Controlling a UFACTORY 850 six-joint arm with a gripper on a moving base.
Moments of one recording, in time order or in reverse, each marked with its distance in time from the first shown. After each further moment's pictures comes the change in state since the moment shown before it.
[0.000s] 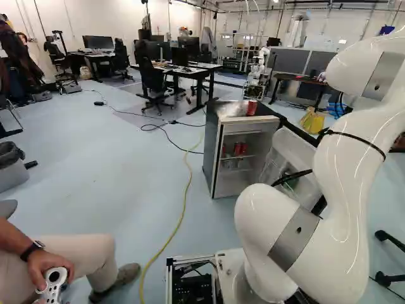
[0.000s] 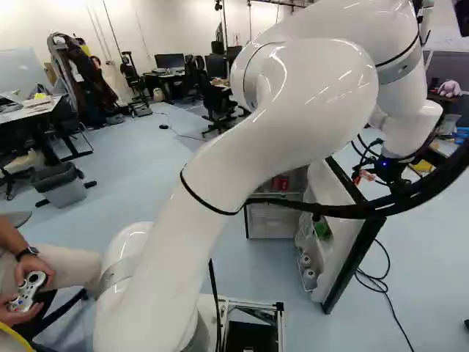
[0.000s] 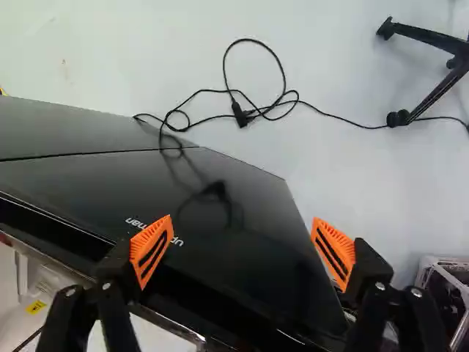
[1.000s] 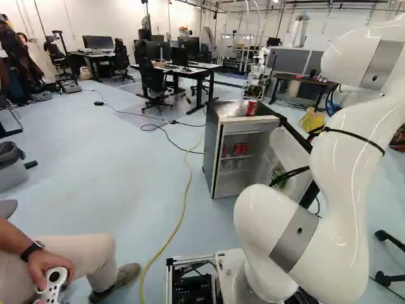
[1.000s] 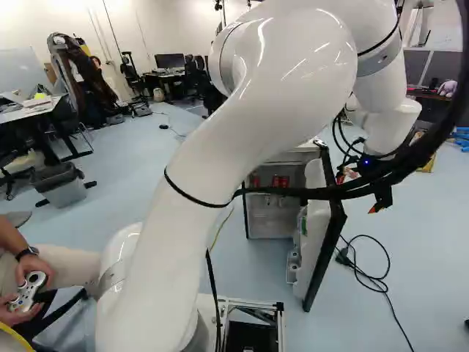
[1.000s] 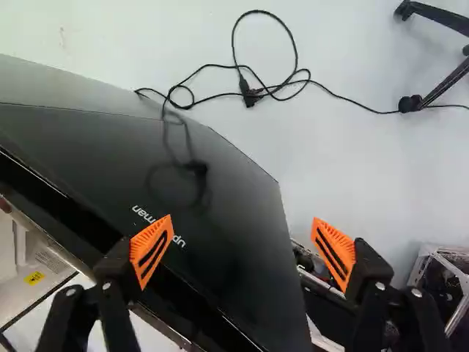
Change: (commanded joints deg) arm 2.8 4.9 7.7 0.0 0.0 0.0
